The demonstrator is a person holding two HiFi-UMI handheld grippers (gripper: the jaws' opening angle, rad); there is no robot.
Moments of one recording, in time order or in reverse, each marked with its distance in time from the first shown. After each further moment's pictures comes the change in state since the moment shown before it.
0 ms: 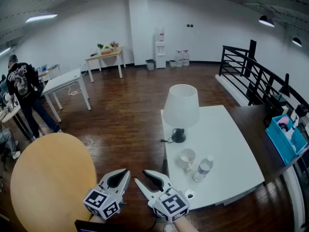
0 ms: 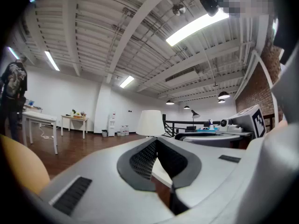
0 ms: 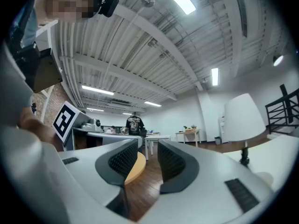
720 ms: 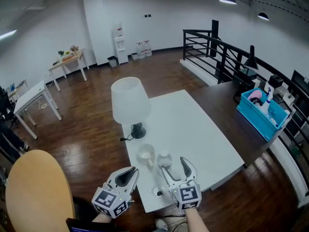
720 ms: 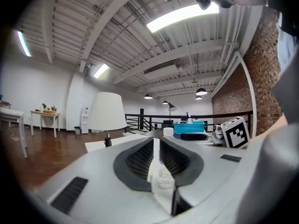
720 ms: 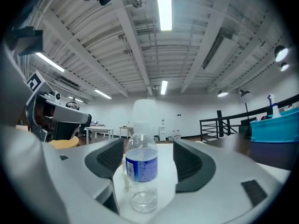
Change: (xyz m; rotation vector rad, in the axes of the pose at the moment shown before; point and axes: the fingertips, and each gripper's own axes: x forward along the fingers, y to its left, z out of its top) left arm 0.142 -0.132 -0.048 0.065 0.049 -0.228; right arm -0.189 -0.234 -0.061 -0.079 0.035 -0.639
